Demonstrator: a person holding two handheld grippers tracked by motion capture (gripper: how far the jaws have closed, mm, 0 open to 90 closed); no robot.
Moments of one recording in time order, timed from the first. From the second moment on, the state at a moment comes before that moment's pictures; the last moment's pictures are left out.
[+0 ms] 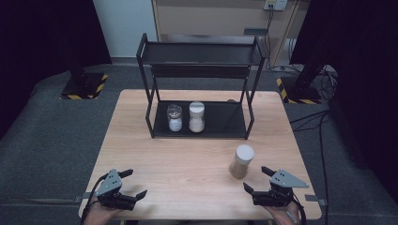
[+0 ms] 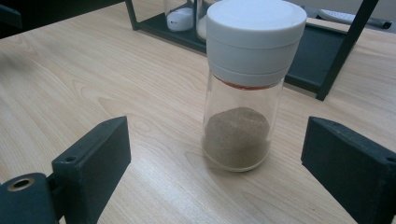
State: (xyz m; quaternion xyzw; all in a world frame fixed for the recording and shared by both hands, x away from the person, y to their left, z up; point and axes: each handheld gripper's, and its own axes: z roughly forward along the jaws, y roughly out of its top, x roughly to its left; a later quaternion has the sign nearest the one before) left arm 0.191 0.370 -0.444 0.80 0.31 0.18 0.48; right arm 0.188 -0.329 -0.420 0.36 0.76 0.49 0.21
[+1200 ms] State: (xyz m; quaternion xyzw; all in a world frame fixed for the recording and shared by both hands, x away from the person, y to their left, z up) left arm 0.192 0.369 -0.443 0.80 0.31 0.18 0.48; right arm 0.180 -0.334 -0.416 0.37 0.75 0.50 0.21
